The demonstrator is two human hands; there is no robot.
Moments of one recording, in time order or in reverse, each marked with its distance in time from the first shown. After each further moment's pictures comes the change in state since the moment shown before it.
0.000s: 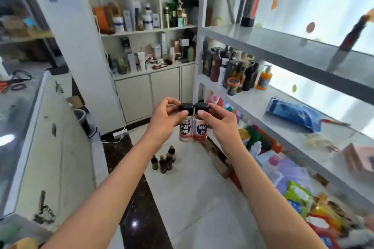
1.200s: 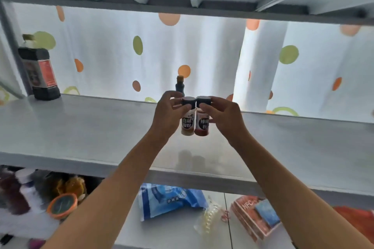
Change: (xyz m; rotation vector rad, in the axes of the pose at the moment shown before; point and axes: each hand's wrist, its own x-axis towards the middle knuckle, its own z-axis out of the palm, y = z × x) left_hand 0.343 0.112 0.548 -0.201 -0.838 0.335; right_hand 0.277 -0.125 -0.444 -0.569 0.858 -0.191
